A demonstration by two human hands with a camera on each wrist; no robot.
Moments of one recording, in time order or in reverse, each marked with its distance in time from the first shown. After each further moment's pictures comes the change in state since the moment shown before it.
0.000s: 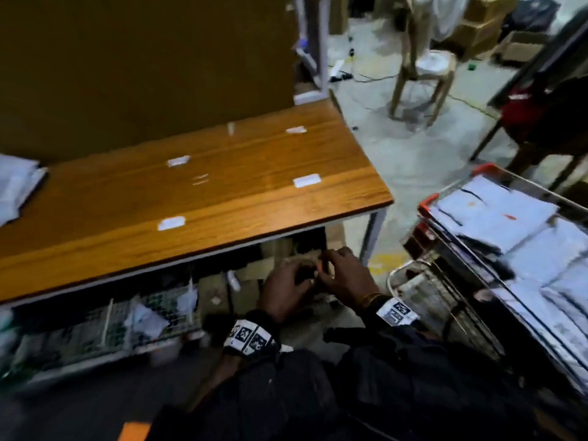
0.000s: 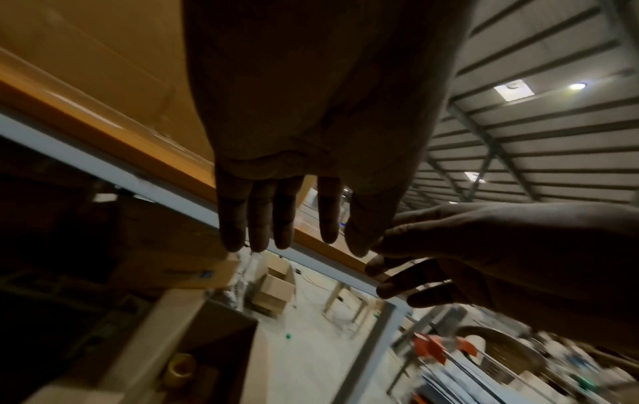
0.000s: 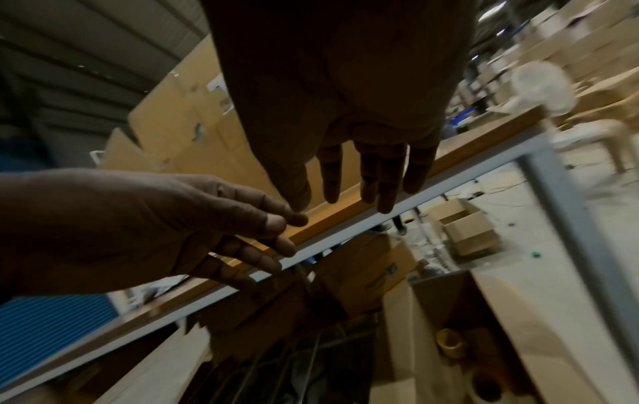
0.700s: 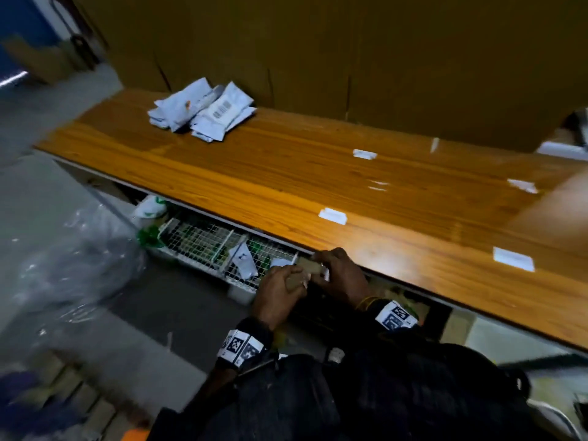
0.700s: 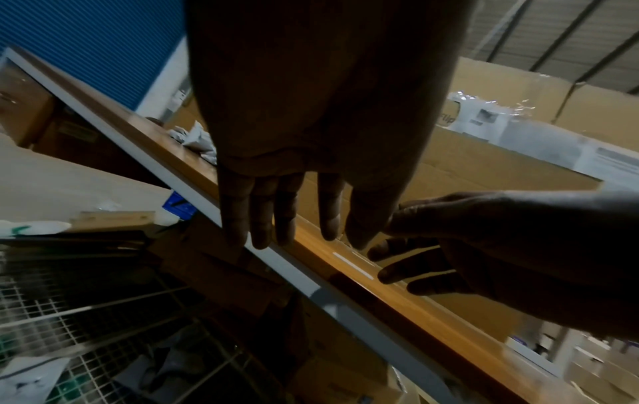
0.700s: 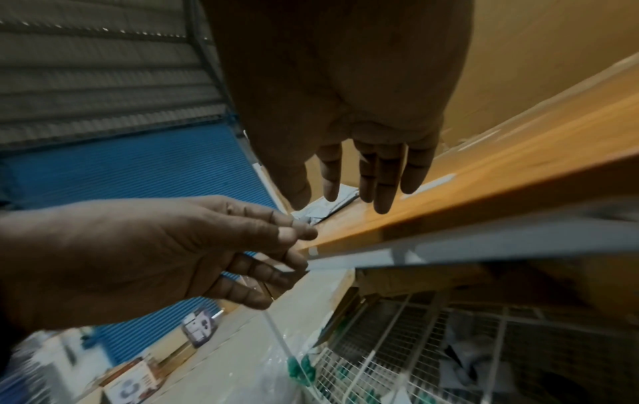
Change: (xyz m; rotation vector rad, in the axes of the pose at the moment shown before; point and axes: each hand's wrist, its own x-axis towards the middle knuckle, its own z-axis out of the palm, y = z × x) left_hand -0.084 -0.184 -0.148 -0.181 0.485 -0.554; right_hand 0.111 -0.249 0.131 -0.071 -0.386 -0.603
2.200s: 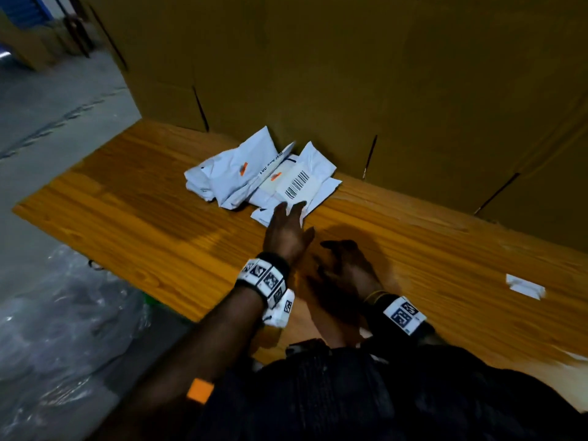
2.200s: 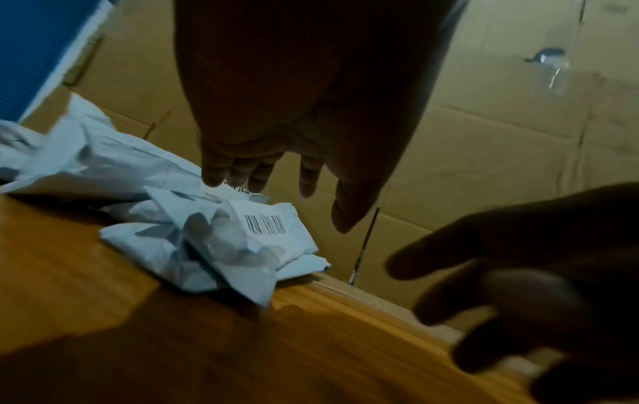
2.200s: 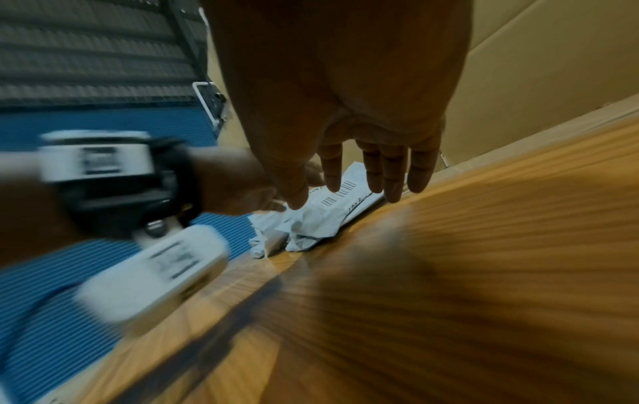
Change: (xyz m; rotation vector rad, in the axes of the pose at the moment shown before) left_hand 0.491 -0.136 -0.265 0.098 0.155 0.077; right_hand 0.471 -0.168 0.023 -0.043 0.018 0.065
